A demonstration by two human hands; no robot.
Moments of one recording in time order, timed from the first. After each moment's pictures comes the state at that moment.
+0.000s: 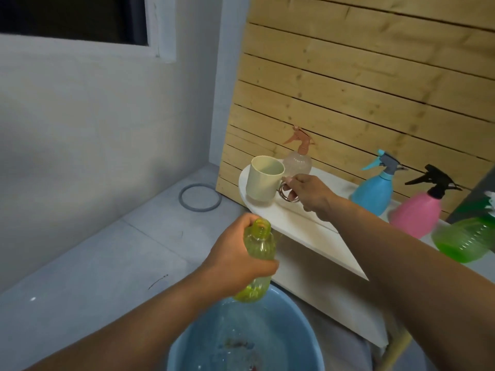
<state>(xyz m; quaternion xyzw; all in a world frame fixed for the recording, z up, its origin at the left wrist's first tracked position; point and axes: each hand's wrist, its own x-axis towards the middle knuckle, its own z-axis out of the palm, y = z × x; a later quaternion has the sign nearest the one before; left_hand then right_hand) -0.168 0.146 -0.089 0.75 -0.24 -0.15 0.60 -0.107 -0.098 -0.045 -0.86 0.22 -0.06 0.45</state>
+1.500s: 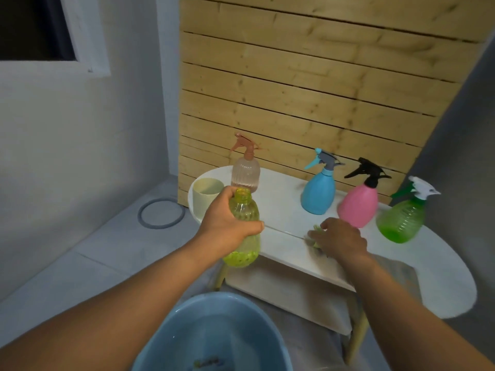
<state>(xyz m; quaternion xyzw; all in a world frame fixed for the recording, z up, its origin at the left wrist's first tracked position) -0.137 0.034 -0.050 0.74 -0.25 -0.11 0.62 -0.236 -0.211 -0.077 -0.88 0.45 -0.02 0.12</state>
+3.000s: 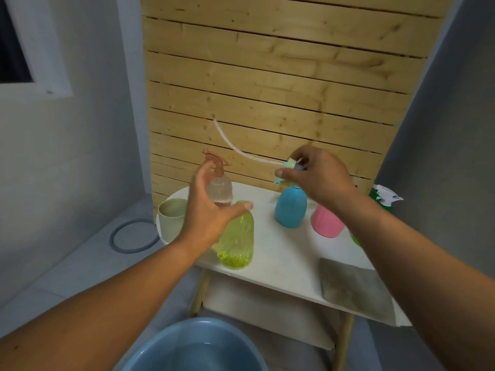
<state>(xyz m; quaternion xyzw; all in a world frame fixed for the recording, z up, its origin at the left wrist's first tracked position) -0.106 -0.029 -0.034 0.69 -0.30 0.01 0.66 -0.224 -0.210 0.074 -0.92 0.25 -0.27 0.18</state>
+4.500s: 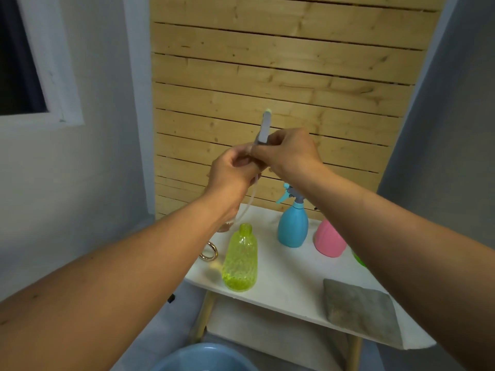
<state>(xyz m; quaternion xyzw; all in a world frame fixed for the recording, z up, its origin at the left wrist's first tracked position) -0.106 -0.070 0.079 0.51 -0.29 -0.13 0.80 -0.185 -0.149 0.145 -0.85 0.23 -0.33 0.33</state>
